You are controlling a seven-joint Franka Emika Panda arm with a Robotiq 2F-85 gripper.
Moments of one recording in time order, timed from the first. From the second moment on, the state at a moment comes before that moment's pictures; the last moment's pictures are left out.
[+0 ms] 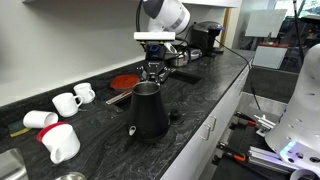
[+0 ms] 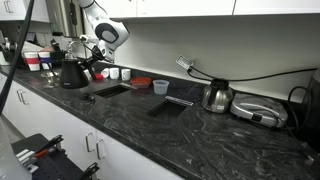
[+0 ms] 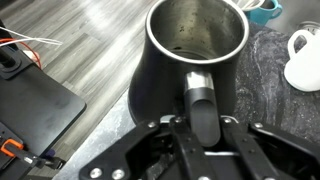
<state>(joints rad) 0.16 0.16 0.12 -2.08 0.79 1.85 0.85</state>
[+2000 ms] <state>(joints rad) 0.18 0.29 0.11 -1.92 0.90 1.78 0.80</state>
